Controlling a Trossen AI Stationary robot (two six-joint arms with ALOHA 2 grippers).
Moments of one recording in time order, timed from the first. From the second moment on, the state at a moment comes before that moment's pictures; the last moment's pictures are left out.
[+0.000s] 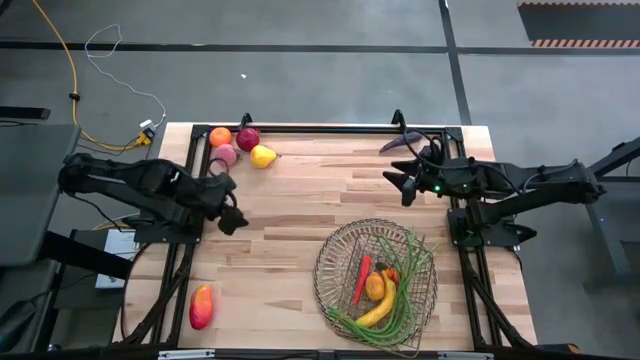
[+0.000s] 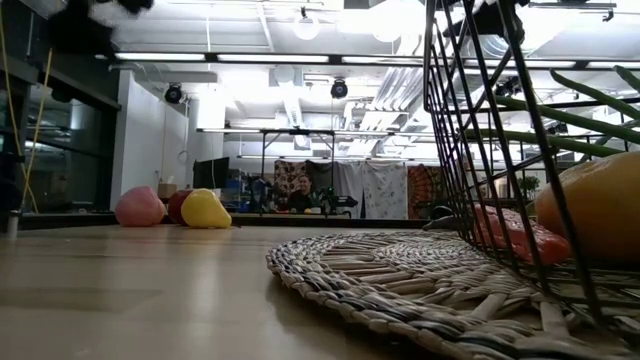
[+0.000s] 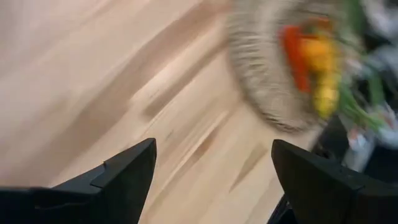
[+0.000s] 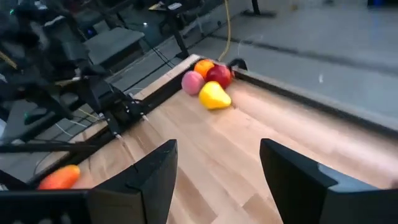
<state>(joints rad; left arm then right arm) -0.06 0.88 0.97 -1.04 -0.06 -1.08 0.08 0.84 0.88 -0.40 0.49 0.60</state>
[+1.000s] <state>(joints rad) -0.83 1.41 0.97 -1.04 0.26 -2.18 0.11 0.90 0.88 -0.47 0.41 0.52</state>
